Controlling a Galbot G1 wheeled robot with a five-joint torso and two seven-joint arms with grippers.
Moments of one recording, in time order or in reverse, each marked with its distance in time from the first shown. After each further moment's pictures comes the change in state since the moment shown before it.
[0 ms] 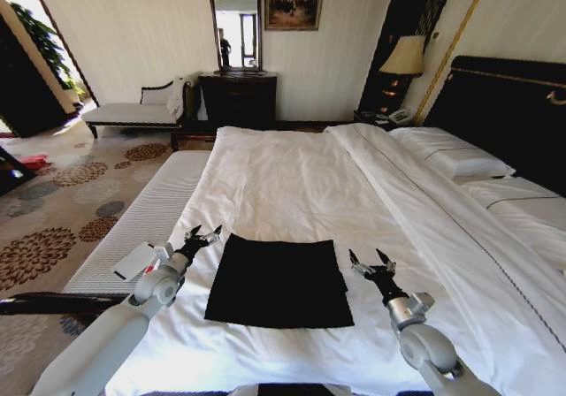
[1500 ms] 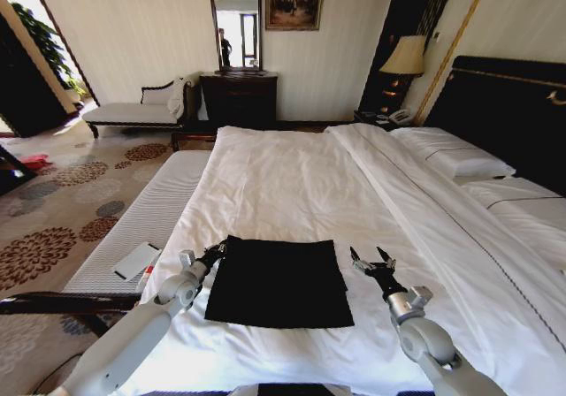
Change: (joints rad) left arm -0.012 -0.064 0.103 0.057 0.023 -0.025 0.026; right arm 0.014 -0.021 0.003 -0.012 0.021 -0.012 0.010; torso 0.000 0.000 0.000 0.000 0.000
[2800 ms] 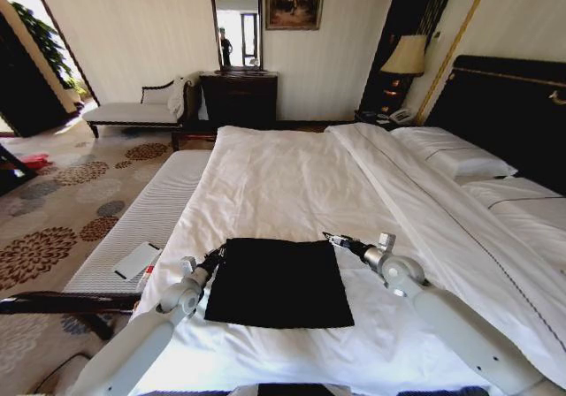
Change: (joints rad) left arm 0.038 -0.043 -0.010 -0.015 0.050 -0.019 -0.035; right arm 0.609 -0.236 -0.438 -0.305 0.588 -0.402 -0.044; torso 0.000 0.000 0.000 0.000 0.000
